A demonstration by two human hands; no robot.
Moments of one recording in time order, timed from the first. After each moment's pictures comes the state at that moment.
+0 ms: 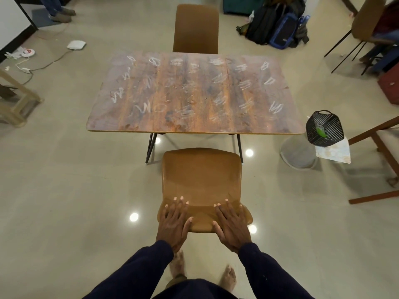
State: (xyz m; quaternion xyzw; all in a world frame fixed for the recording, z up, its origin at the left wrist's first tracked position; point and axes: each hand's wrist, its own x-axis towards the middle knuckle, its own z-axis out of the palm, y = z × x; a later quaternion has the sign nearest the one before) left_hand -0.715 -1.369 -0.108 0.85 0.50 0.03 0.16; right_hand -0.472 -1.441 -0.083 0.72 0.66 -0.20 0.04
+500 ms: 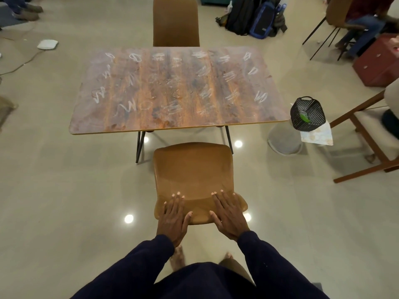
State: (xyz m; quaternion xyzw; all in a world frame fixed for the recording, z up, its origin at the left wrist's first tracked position) left_hand -0.713 -1.366 -0.108 0.86 0.46 0.03 0.19; right_hand -0.479 -1.442 -0.074 0.73 0.65 -0.19 0.01
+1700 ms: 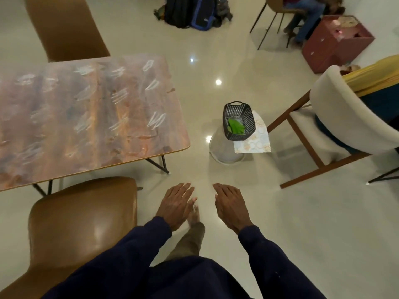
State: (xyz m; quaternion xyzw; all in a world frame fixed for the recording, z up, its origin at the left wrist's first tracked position) left_hand -0.102 -1.310 -0.082 0.95 0.28 0.07 0.12; right_hand 0.102 -1.439 -0.074 0.78 0.61 -0.03 -0.14
